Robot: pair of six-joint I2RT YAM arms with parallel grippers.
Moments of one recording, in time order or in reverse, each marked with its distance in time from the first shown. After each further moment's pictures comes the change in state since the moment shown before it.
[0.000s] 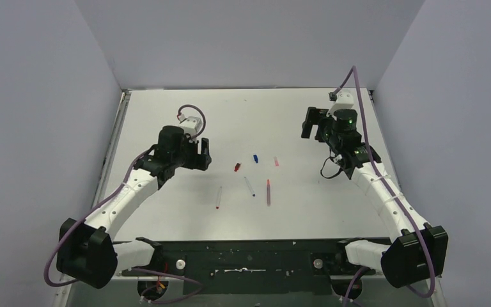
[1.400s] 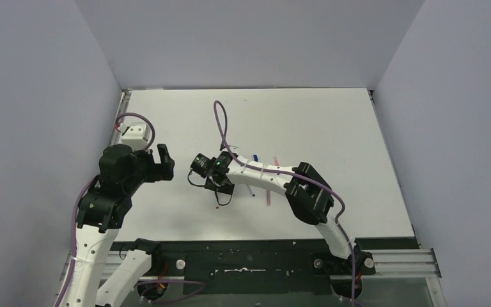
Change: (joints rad) left arm 0.161 -0.494 0.132 -0.492 -0.135 -0.034; right arm 0.836 0.962 0.781 -0.701 0.253 1.054
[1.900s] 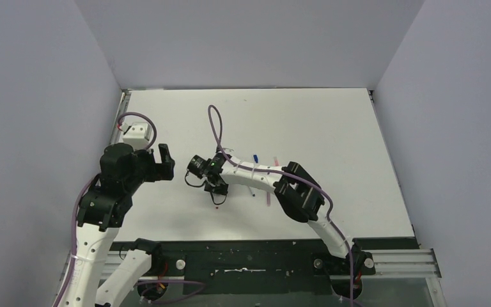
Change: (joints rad) left arm -0.004 0.010 0.005 -0.002 -0.005 0.026; right arm -0.008 0.117 0.072 0.002 -0.027 -0.014
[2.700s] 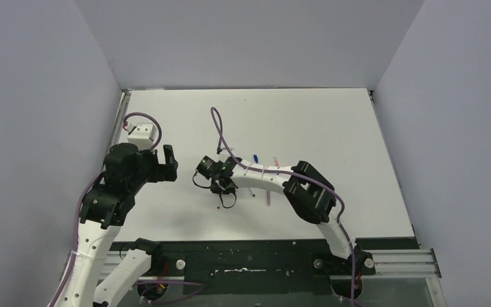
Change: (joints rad) left arm -0.042 0.014 -0.014 0.002 -0.038 0.004; right arm -0.020 -0.091 -0.177 0.201 -0.029 -0.175
